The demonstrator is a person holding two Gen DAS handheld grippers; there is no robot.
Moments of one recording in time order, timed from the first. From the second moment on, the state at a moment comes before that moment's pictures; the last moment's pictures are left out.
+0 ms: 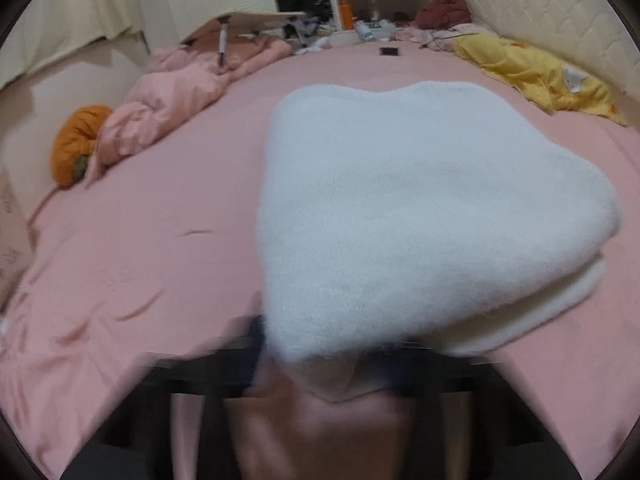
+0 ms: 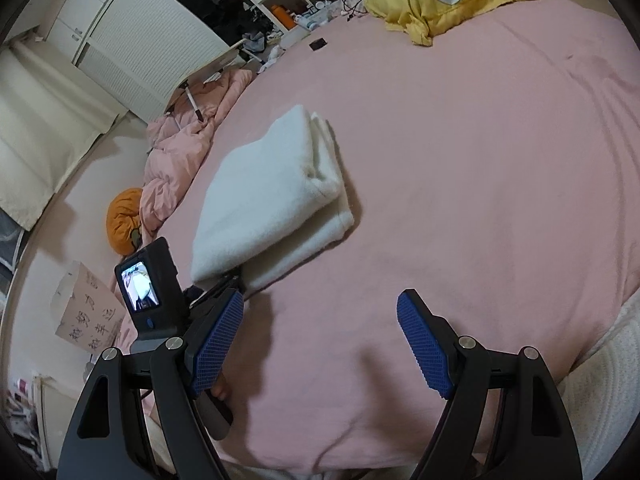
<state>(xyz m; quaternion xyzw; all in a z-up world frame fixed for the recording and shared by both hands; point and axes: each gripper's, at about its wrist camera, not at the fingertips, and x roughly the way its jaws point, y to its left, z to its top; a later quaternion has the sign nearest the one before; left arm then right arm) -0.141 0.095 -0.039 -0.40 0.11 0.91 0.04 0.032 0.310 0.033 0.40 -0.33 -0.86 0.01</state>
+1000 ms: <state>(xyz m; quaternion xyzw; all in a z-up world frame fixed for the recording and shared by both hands) 0.025 0.040 -0.001 -0.35 0.10 0.93 0.09 0.043 0.226 0.052 0.38 -0.09 -0.92 -0.01</state>
